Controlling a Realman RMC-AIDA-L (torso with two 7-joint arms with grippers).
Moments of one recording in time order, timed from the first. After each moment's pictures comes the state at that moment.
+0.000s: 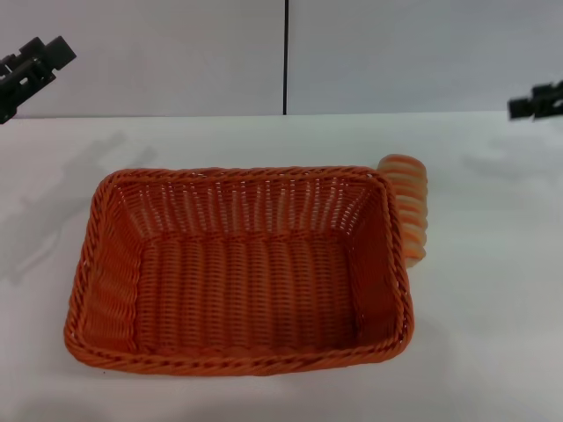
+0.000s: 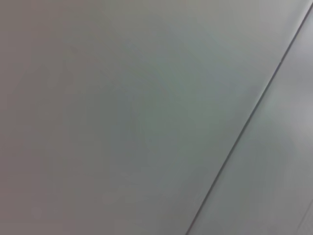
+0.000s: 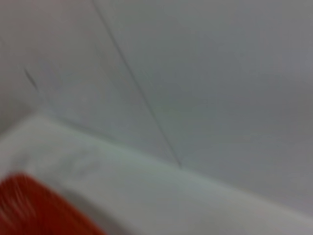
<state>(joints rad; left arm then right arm) -0.33 -2.06 0.51 0.65 1.52 1.62 -1.57 0.71 1.85 -0.59 -0.82 -2.31 -1.62 2.00</state>
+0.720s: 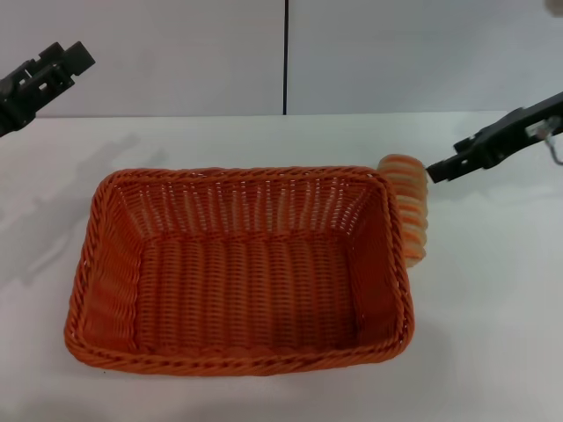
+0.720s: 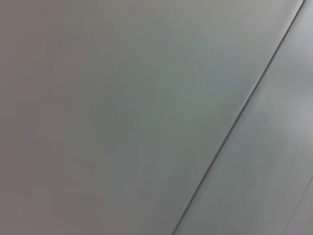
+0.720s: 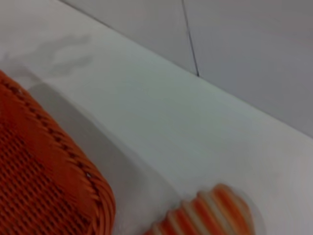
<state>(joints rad) -0.35 -2.06 0.52 0.59 1.52 1.62 -1.54 0.87 1.95 -0.83 -0.70 -2.53 -1.42 2.08</state>
